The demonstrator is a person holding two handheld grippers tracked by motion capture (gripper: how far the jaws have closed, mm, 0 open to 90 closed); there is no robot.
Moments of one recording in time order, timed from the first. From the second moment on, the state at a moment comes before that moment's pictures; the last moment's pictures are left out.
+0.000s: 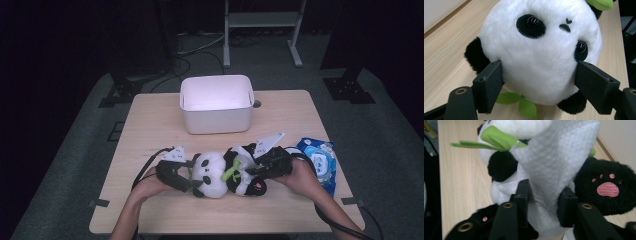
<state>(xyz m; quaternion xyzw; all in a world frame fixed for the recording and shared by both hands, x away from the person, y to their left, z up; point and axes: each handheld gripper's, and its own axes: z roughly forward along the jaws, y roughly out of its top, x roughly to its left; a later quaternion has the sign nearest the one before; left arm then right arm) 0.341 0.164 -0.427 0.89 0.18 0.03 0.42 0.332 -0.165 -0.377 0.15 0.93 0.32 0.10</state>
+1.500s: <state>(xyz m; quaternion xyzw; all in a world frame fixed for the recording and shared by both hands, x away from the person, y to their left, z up) 0.340 0.172 -0.414 0.88 0.19 0.02 0.44 0.337 -0.101 -0.376 0.10 0.94 0.32 0.01</state>
